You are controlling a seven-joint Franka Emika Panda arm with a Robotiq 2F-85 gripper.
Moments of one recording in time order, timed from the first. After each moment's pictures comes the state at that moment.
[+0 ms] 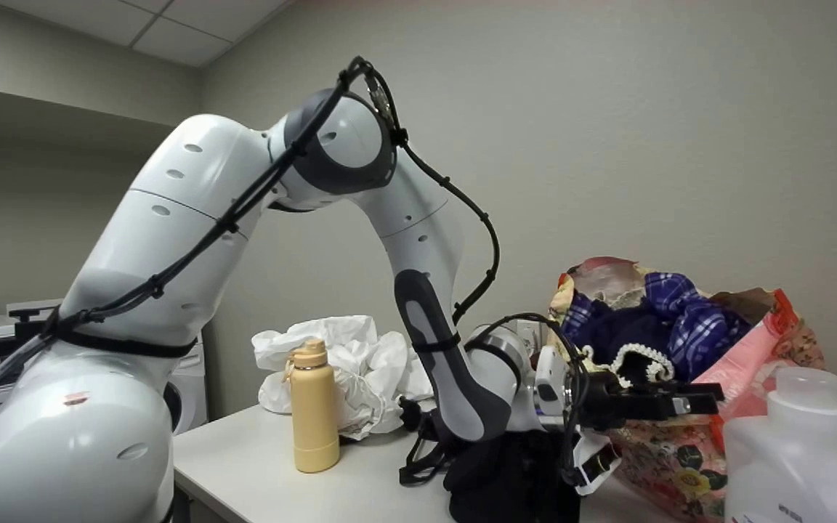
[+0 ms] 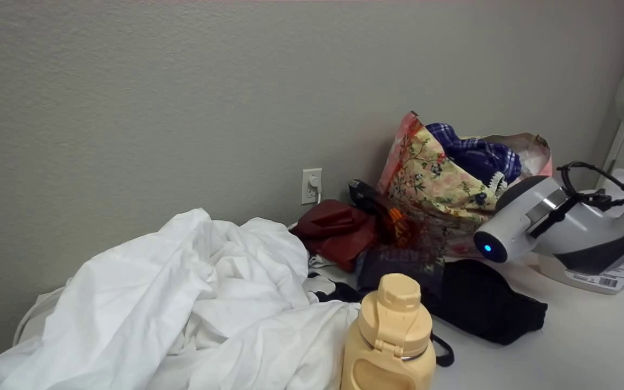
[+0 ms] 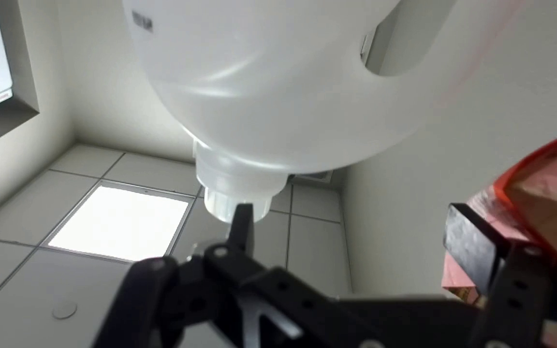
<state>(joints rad) -0.21 0.47 -0.11 -2.15 -1.90 1.56 2.45</state>
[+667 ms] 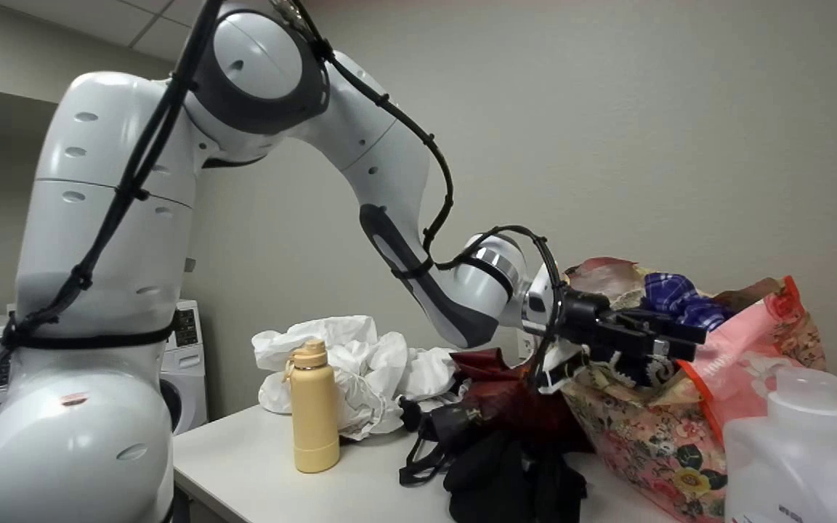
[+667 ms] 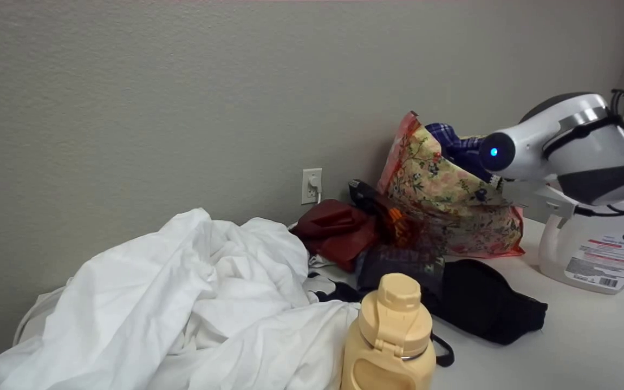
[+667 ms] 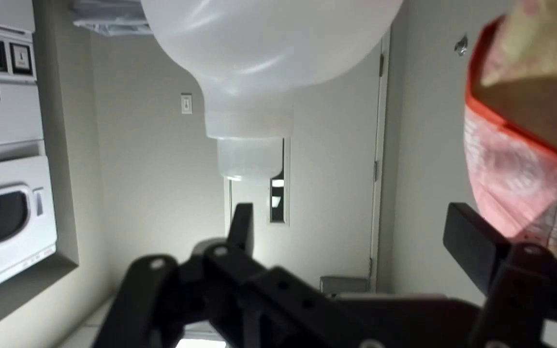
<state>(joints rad) -0.22 0.18 -0.11 -2.13 -1.60 1.87 2.28</state>
